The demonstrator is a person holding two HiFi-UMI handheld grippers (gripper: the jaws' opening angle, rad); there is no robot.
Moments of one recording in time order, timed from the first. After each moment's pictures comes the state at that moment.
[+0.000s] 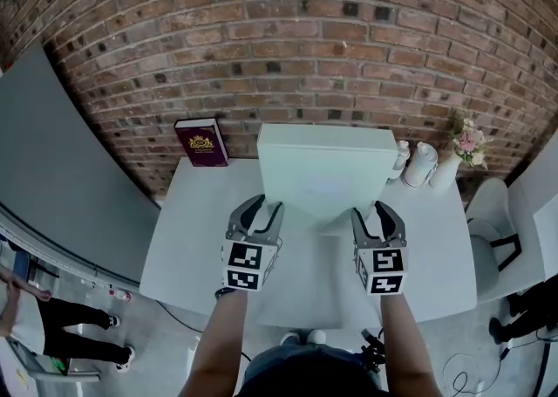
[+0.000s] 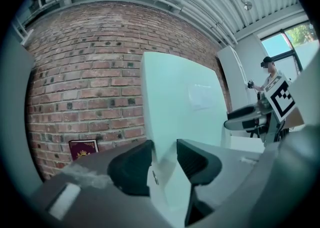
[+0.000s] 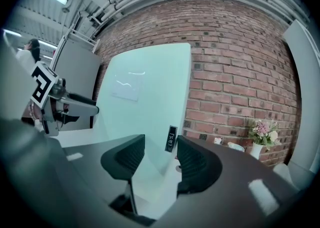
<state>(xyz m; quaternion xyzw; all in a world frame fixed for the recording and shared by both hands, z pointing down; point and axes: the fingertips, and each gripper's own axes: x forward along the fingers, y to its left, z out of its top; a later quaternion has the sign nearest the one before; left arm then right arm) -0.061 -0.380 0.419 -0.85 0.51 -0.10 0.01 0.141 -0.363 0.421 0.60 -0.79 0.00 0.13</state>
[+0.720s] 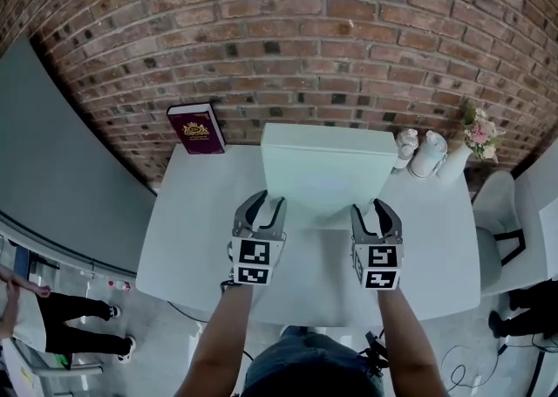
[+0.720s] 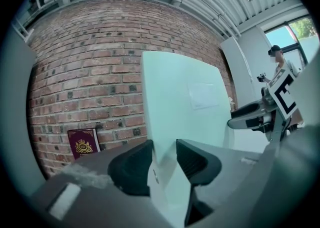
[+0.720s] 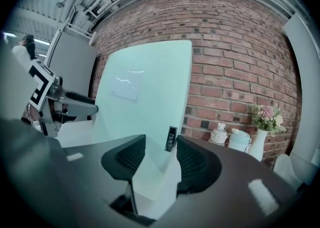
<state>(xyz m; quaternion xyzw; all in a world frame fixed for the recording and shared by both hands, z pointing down) -0.059 -0.406 0.477 -0.84 0.53 -0.13 0.01 0.143 -0.387 0.480 0.61 -0.78 0.03 0.15</state>
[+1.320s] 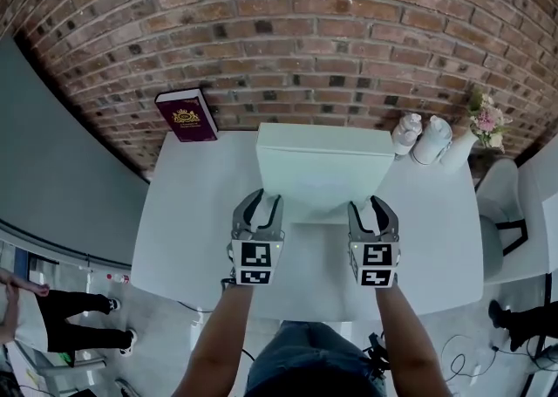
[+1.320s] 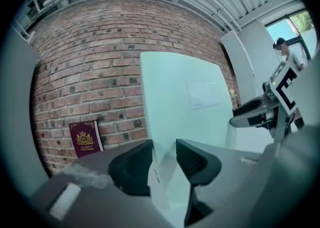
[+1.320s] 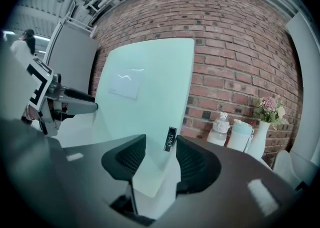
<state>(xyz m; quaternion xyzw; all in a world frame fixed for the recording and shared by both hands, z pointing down) -0.059 -0.406 0.516 -0.82 0.55 -0.14 0.01 0.144 -0.388 0.523 0.60 -0.78 0.03 0.18</state>
